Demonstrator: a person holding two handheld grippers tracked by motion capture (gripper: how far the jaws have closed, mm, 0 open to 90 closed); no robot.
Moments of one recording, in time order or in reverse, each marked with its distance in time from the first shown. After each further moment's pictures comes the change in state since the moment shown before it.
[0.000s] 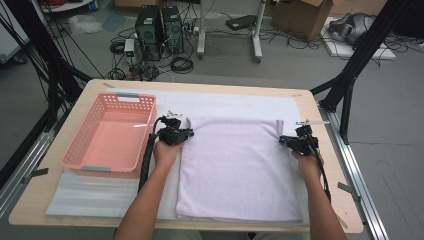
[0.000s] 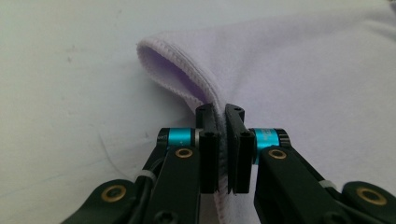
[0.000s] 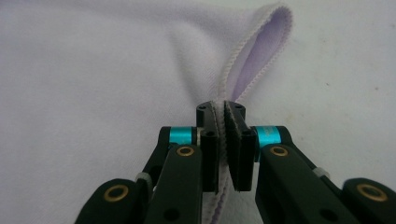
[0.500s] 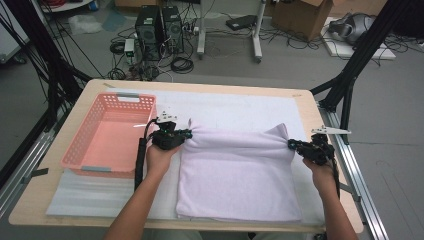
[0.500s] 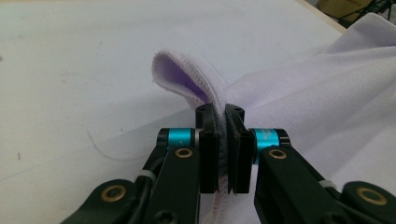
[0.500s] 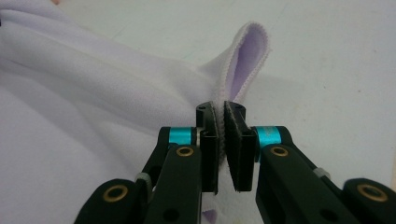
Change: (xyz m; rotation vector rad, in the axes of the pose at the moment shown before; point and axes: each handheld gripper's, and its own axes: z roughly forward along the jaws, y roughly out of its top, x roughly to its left) left arm -0.023 0.002 -0.053 -0.063 -0.069 0.061; right arm 0.012 -0.017 -0.059 -0.110 0.094 -0.038
